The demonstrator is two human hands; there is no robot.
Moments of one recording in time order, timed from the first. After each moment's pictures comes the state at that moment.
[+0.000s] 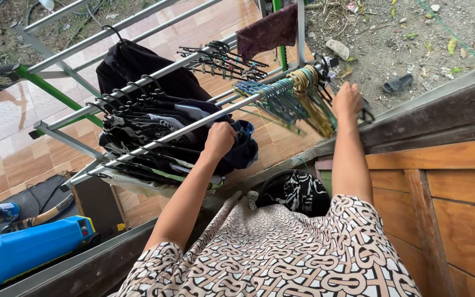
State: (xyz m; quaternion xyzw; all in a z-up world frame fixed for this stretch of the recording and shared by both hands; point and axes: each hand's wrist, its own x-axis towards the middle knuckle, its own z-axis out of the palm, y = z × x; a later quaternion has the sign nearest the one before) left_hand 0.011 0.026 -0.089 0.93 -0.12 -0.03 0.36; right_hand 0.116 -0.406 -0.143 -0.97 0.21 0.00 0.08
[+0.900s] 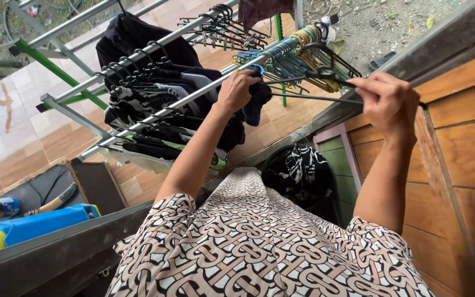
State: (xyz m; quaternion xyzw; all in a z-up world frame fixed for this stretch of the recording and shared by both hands) left_hand 0.009 0.019 -0.025 0.91 -0.30 0.07 0.28; right_hand -0.158 -0.297 0.156 -0.96 -0.07 -0.21 0.16
